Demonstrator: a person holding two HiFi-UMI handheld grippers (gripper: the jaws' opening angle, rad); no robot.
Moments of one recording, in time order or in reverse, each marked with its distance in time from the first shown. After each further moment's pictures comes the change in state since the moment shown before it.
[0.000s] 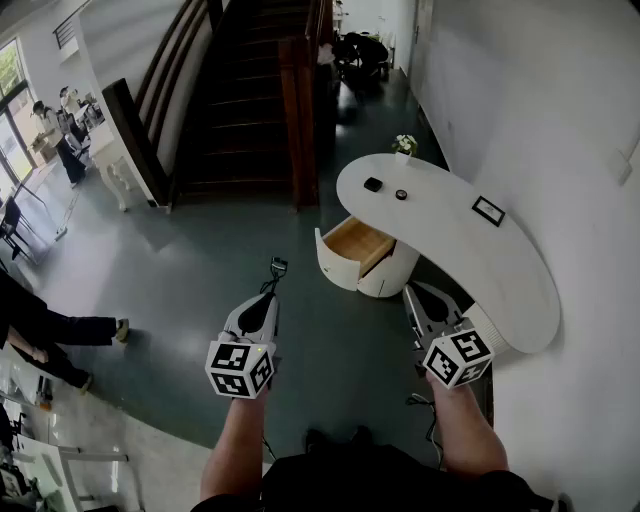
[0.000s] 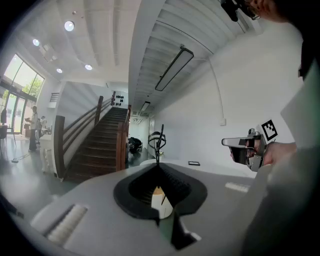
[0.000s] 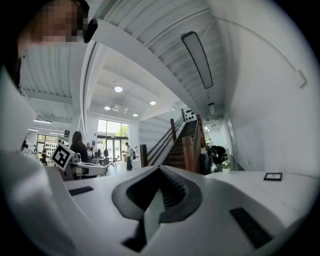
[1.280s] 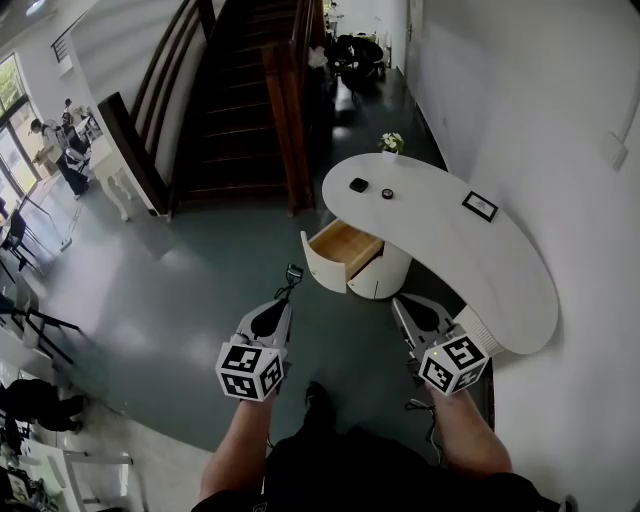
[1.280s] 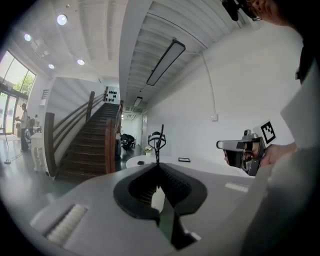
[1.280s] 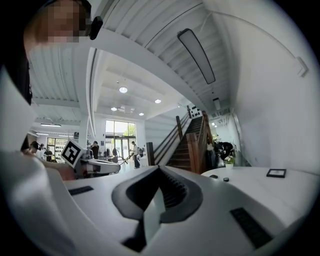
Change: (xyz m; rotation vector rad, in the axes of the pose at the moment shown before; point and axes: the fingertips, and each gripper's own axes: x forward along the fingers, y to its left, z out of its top) left arm 0.045 -0.088 -0.013 0.020 0.051 -0.076; right arm -0.041 -0.038 -0.023 0.022 0.028 0.094
